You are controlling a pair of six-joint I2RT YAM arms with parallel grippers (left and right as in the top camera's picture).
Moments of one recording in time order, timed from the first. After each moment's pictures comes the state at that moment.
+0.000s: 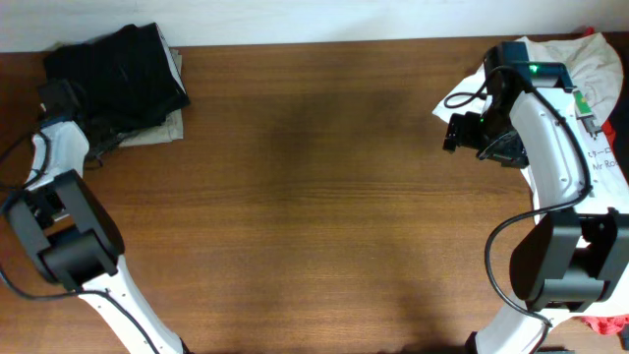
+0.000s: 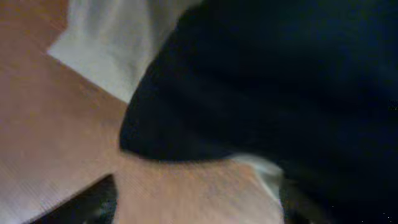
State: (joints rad) left arm 0.41 2.28 1.77 -0.59 -0.19 -0.20; right arm -0.07 1.92 1.75 -1.33 0.07 0.28
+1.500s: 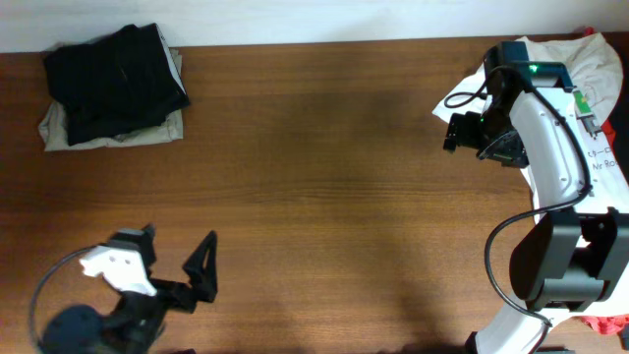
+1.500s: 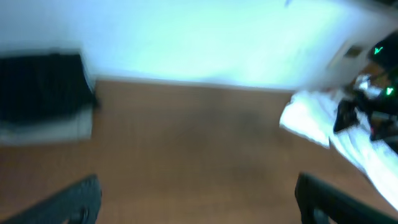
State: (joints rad) left arm 0.21 0.35 0.81 -0.73 0.49 -0.13; right arm -0.07 1.92 1.75 -1.33 0.08 0.28
